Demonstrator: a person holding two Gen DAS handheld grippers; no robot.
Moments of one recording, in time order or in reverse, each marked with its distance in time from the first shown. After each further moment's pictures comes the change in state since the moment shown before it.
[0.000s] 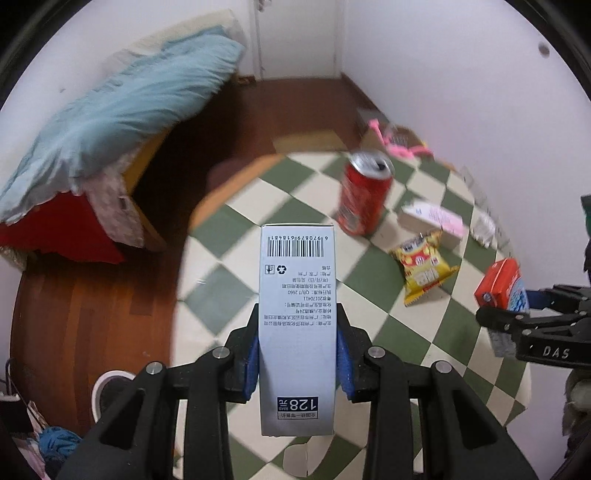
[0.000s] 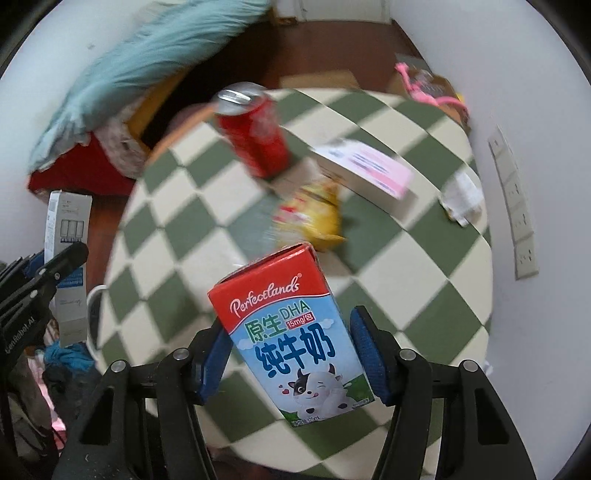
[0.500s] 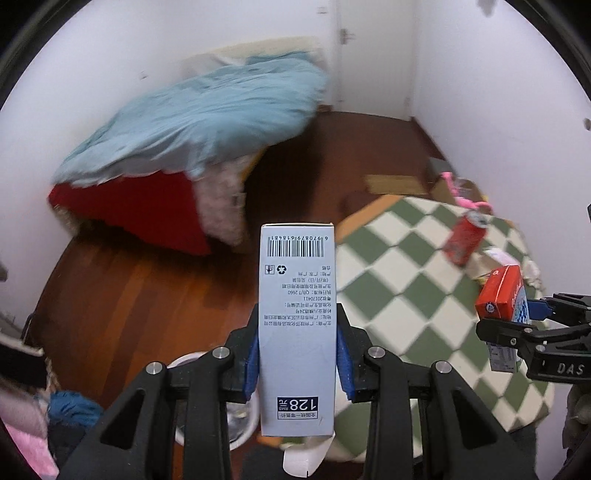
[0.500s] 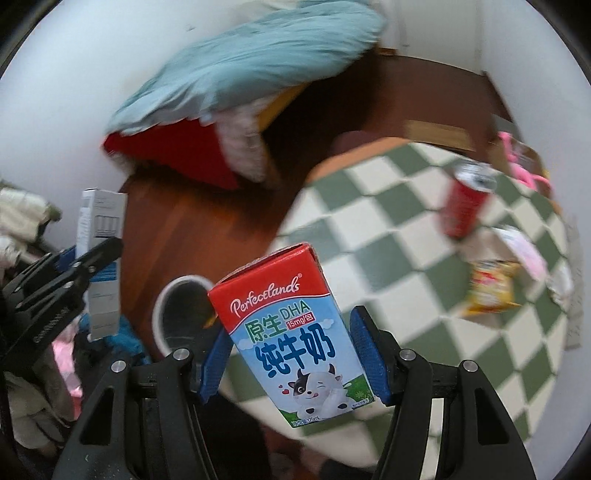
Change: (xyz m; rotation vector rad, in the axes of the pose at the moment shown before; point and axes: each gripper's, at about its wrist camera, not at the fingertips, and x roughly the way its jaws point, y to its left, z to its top) left arm -0.091 0.166 -0.058 -0.181 -0.102 0.187; right arm -0.027 0.222 -0.011 -0.251 -0.071 0.206
